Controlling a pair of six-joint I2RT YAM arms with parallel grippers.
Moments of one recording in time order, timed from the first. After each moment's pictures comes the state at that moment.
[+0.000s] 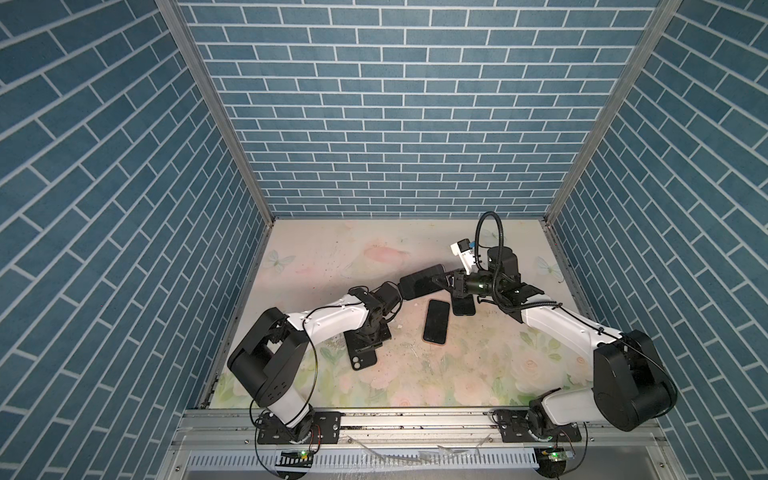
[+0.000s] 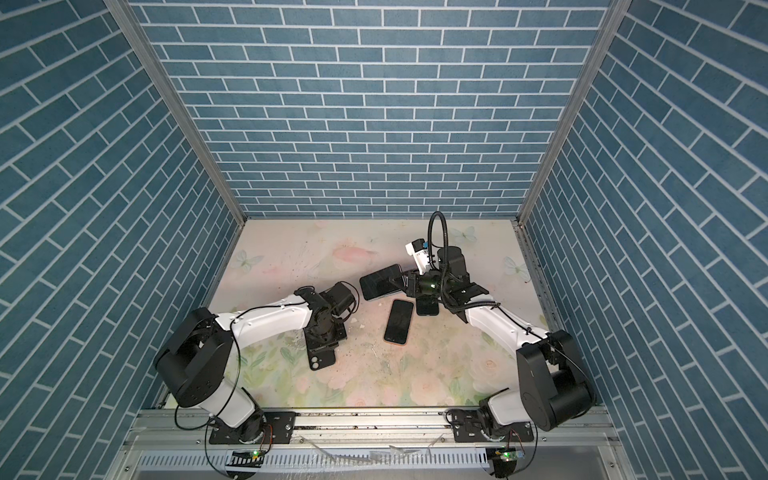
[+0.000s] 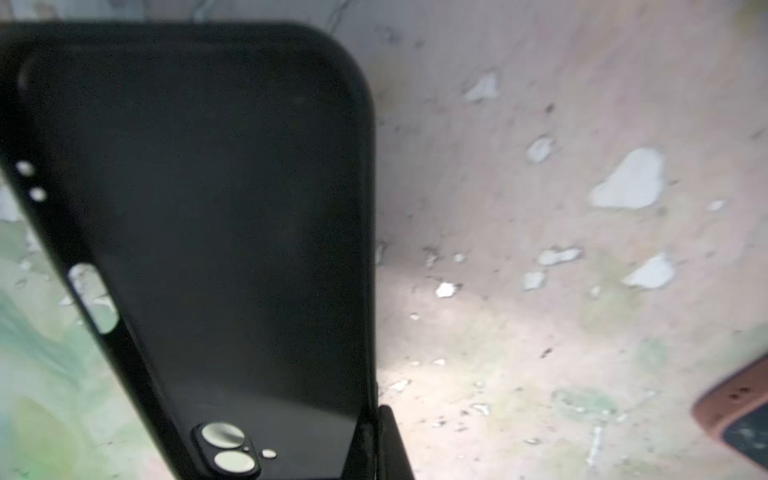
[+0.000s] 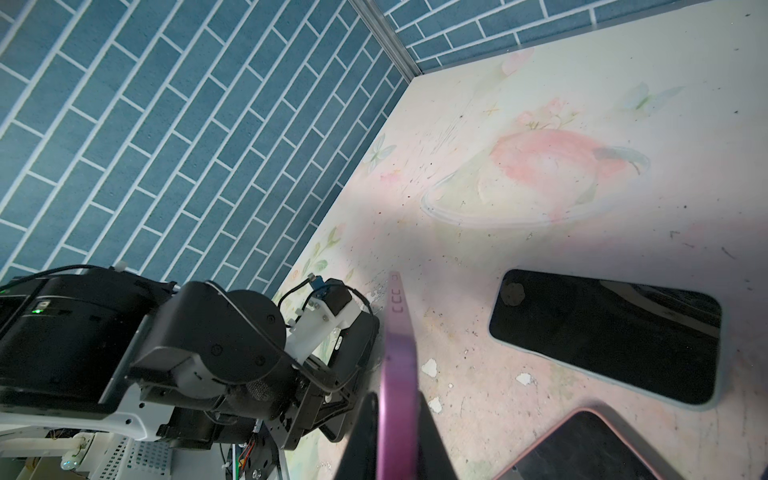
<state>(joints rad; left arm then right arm) -0.72 1.62 0.98 -0.84 0.05 -1.12 0.45 1.39 0.83 0.12 -0.76 0.42</state>
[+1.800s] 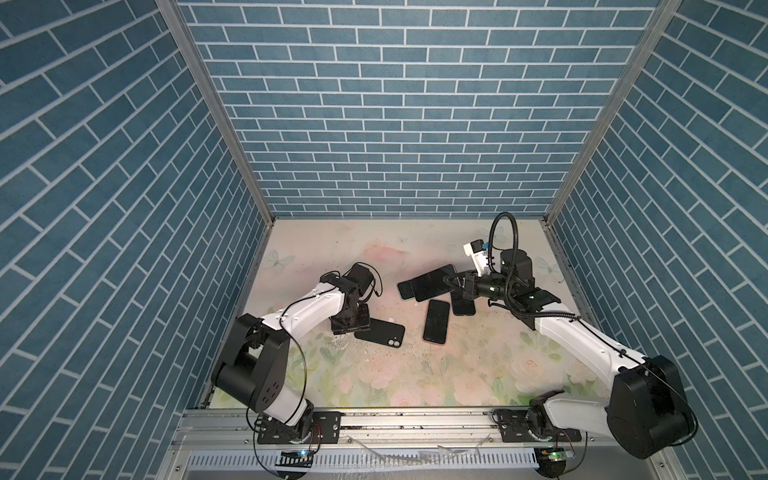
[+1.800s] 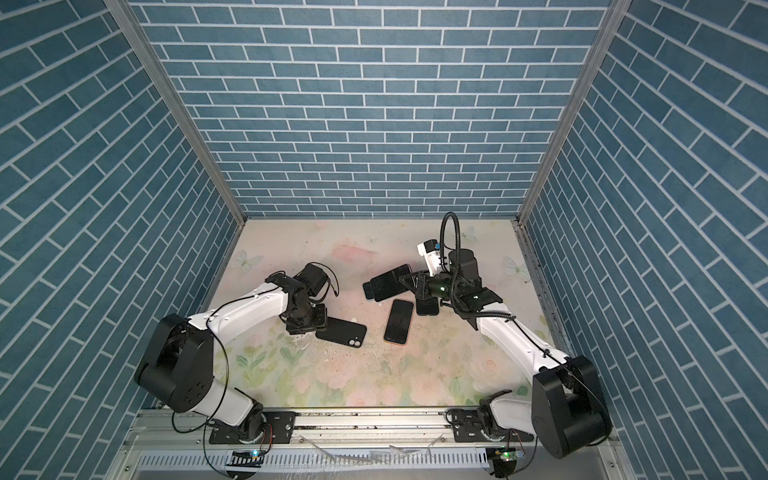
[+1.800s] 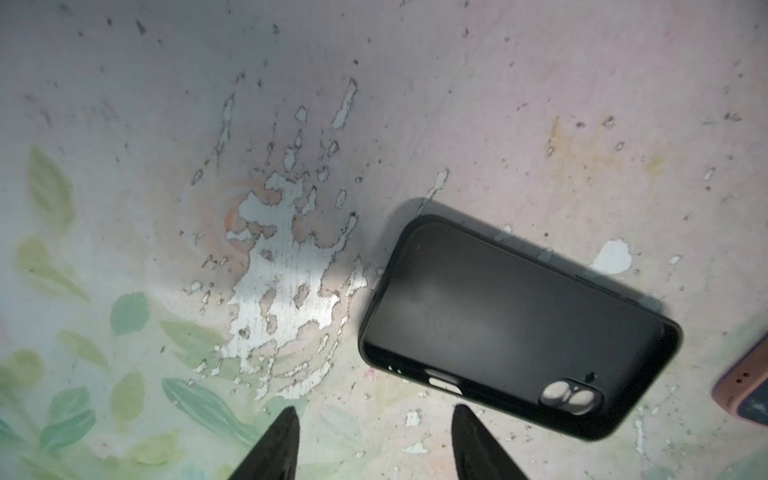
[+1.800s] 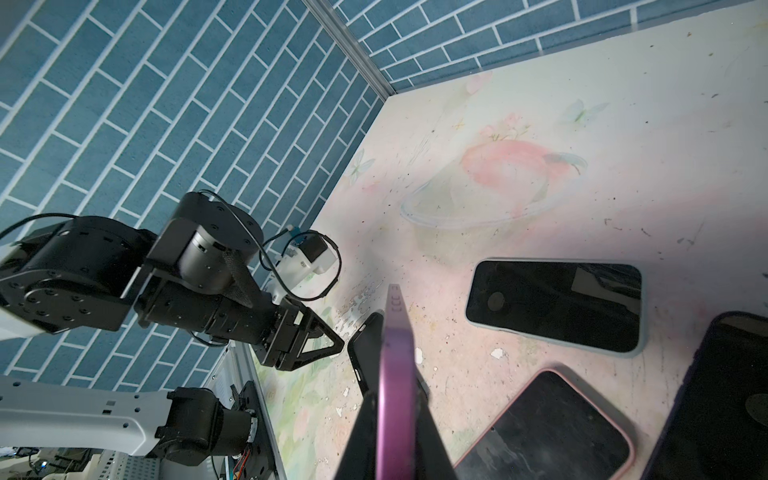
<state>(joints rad) -0.48 1.56 1.00 -0.90 0.00 -0.60 0.41 1.27 0.81 0.01 -0.71 0.42</state>
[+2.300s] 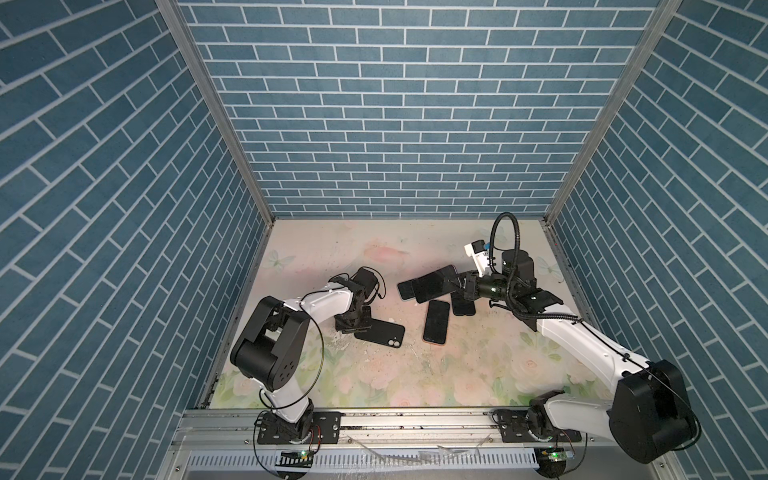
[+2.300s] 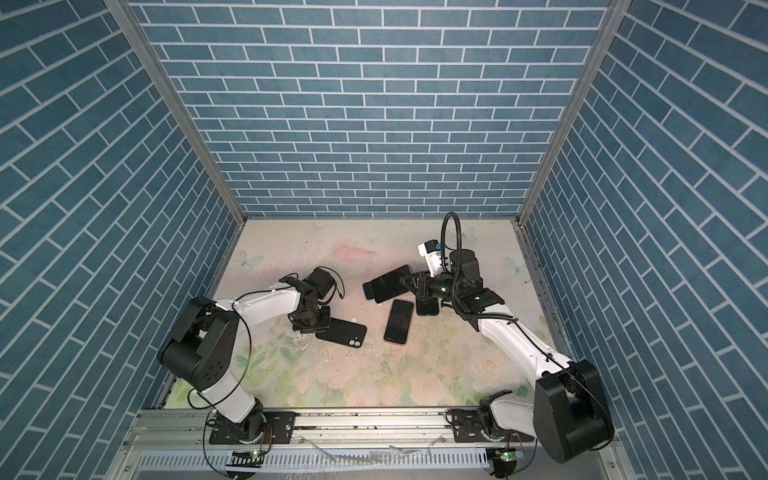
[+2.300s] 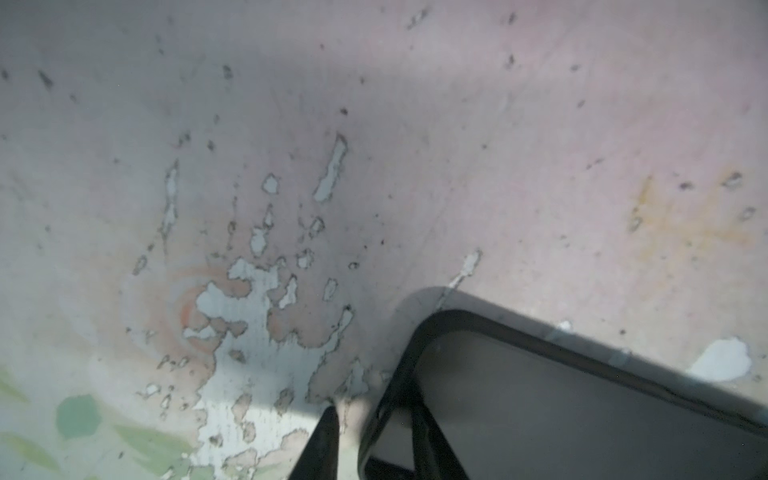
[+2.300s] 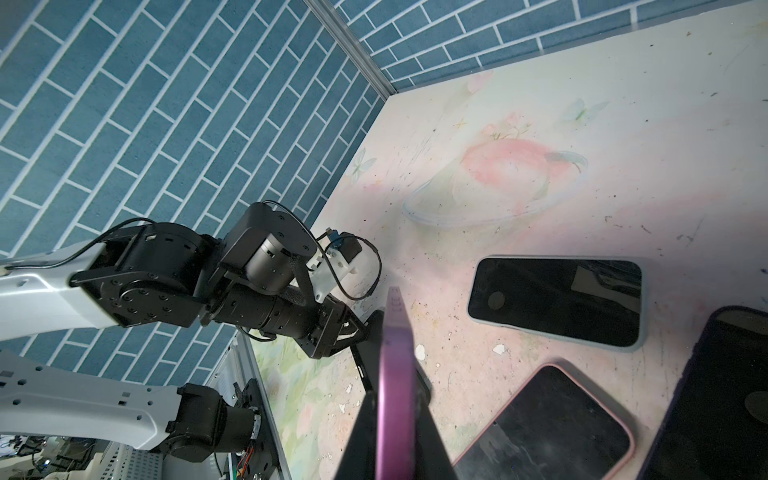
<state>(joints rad) -0.48 1.69 0.98 -0.77 -0.05 -0.60 0.41 1.24 0.81 -0.01 -0.71 0.42</state>
